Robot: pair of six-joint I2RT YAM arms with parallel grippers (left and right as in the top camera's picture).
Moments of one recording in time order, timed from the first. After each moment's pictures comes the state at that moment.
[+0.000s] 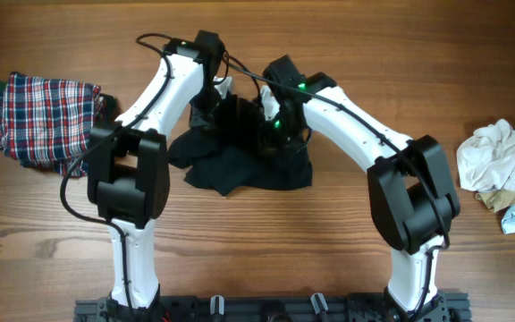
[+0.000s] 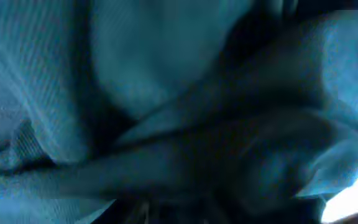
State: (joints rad) left arm -0.29 2.20 1.78 -1.20 0.31 -0.24; right arm 0.53 2.08 1.55 -0.92 -0.49 0.36
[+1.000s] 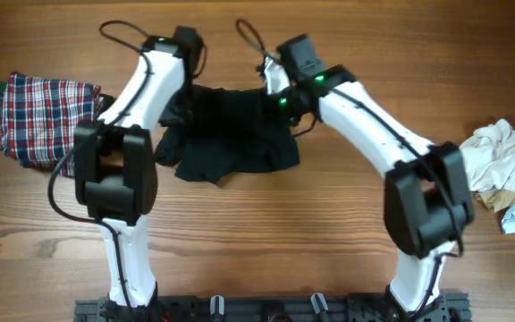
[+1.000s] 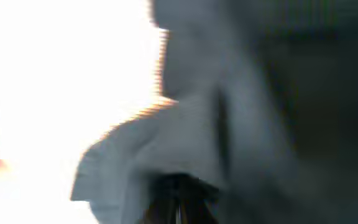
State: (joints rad) left arm -0.20 2.20 1.77 -1.21 -0.10 -0.35; right arm 0.47 2.03 1.54 -0.66 -0.58 0.41
